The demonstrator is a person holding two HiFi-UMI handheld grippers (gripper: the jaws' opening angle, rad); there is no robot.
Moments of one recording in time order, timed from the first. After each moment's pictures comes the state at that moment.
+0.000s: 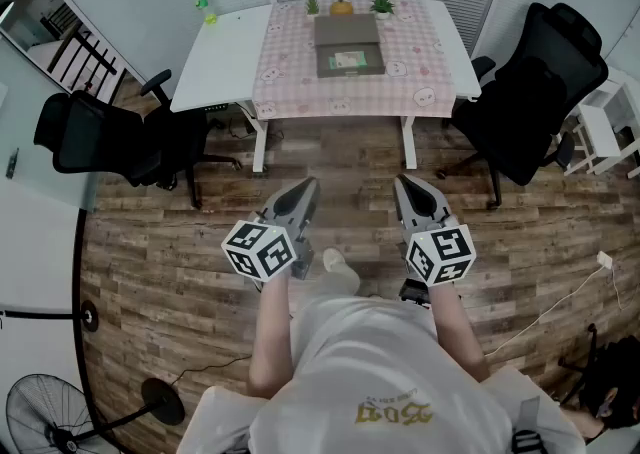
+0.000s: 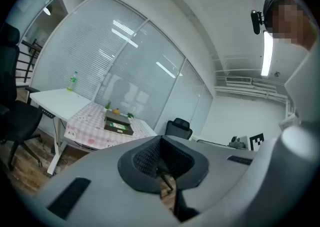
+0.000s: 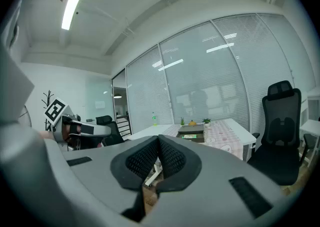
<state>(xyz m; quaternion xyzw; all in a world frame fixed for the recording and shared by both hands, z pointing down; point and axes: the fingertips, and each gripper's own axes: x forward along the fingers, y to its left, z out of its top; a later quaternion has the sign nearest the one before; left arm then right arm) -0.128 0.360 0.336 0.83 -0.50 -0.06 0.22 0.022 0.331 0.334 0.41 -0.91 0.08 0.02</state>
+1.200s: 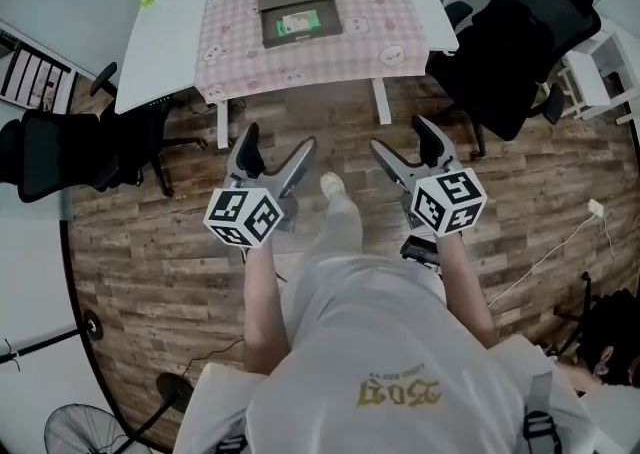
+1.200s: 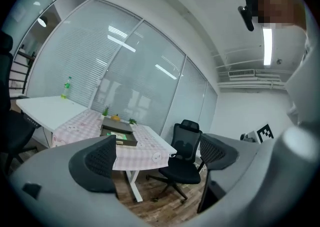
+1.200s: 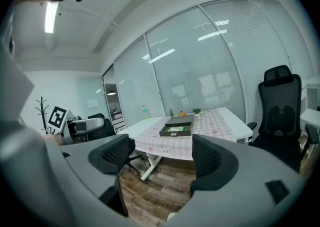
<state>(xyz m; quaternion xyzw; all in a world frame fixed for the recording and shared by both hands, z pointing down) -0.107 0.232 0.361 0.83 -0.53 -0.05 0.18 0.073 0.218 0.374 0.41 -0.90 0.15 0.05</state>
